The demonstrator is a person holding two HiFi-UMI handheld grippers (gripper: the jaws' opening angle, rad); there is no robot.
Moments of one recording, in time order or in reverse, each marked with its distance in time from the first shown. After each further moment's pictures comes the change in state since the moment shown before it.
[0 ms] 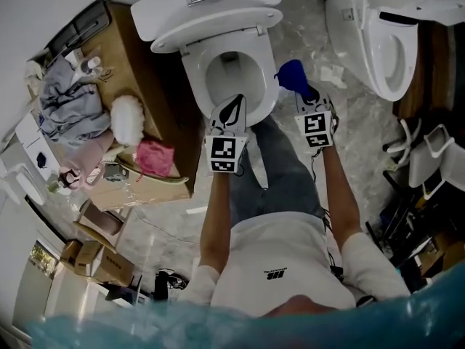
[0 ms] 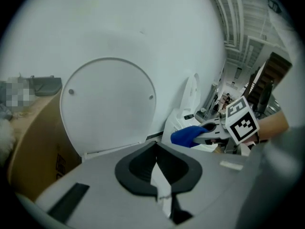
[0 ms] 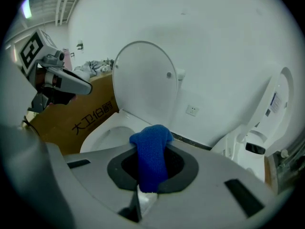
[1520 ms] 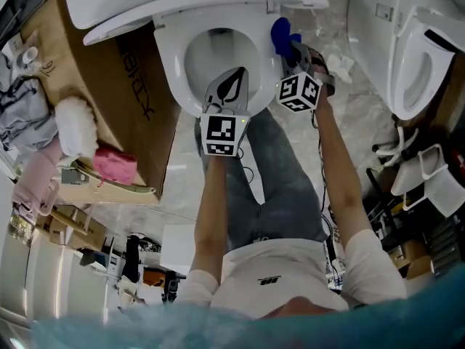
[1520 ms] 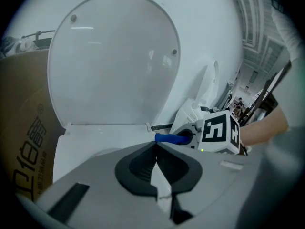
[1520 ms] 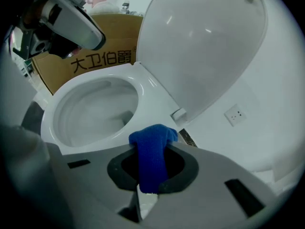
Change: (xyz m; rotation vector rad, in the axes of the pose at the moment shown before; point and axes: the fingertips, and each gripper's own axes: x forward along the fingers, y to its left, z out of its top) left arm 0.134 0.042 -0.100 -0.146 0.047 0.072; right arm 0.215 0.019 -0.081 -0.530 0.138 0.144
